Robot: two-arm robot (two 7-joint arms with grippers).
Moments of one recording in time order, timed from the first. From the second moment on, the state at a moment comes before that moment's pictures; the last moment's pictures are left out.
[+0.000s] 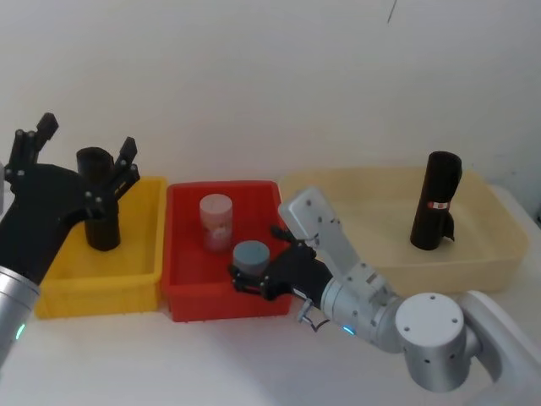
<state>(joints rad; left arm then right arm) -0.15 0.28 0.28 -1.88 -0.19 -0.10 -0.09 0.33 0.26 -0.38 -1.51 -0.01 0.25 0.36</state>
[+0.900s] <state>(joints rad) -0.15 0.28 0.28 -1.89 -0.19 -0.10 -0.09 0.42 0.21 -0.39 -1.39 0.03 0.33 0.35</state>
